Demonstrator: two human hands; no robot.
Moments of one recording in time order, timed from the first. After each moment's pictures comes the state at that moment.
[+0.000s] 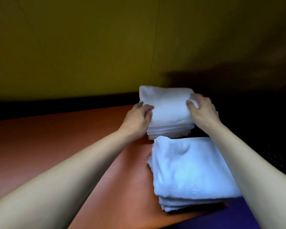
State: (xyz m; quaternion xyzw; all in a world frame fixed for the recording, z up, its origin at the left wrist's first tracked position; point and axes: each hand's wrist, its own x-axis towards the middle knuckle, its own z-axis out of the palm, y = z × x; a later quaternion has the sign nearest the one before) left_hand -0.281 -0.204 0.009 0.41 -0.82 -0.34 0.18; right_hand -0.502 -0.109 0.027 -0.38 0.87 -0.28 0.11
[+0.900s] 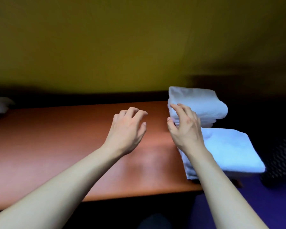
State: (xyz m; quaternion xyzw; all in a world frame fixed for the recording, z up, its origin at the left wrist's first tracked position) left_hand -0.093 -0.117 0.082 0.44 -0.88 -0.06 0.16; right_hand -0.293 -0.057 0.059 -0.55 0.76 -0.34 0.02
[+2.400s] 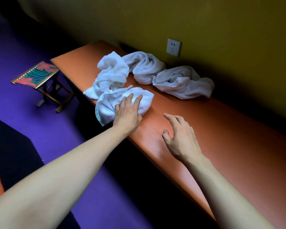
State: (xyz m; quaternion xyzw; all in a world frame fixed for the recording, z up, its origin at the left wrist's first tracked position) left_hand 0.589 -0.184 -0.002 0.82 -0.55 0.00 0.11; right_hand 0.375 -0.204 0.009 -0.85 0.46 -0.15 0.20
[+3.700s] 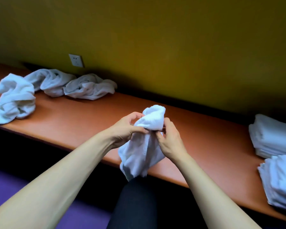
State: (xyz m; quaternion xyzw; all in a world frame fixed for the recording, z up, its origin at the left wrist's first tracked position) left_hand 0.277 -0.118 0.122 0.46 -0.49 -0.66 0.35; right_hand 0.083 -0.093 0.092 -0.65 0.62 -0.34 0.29
